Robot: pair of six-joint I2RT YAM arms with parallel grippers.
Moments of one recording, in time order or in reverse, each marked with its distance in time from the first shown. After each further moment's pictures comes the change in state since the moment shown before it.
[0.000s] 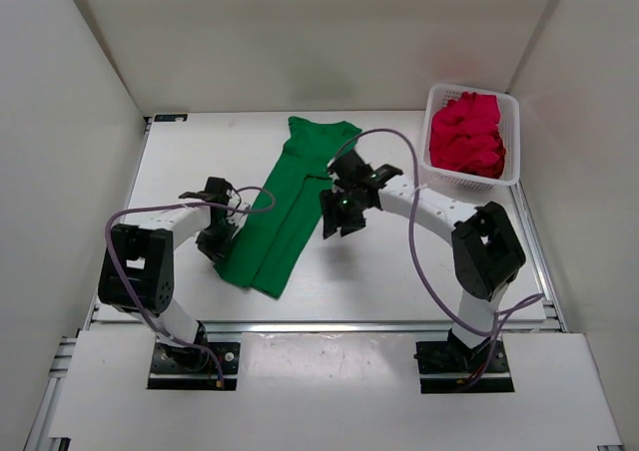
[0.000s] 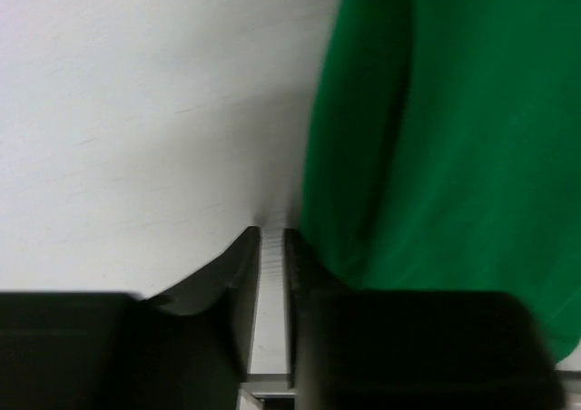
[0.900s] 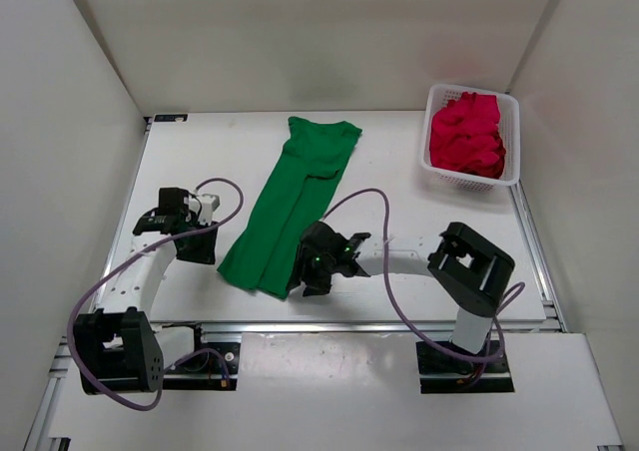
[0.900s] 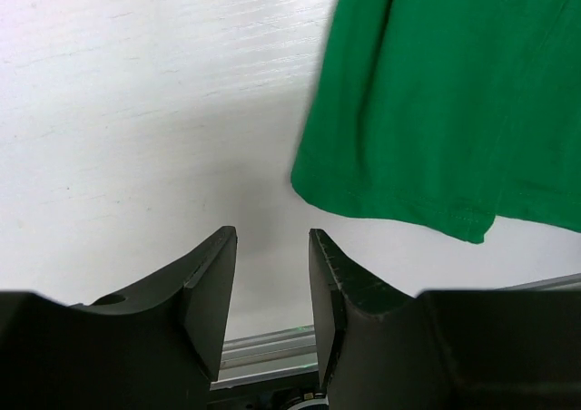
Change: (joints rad) left arm 0.193 -0.456 -0.137 -0.077 0.268 -0.061; right arm 0.406 -0.046 -0.435 0.548 0.039 0.789
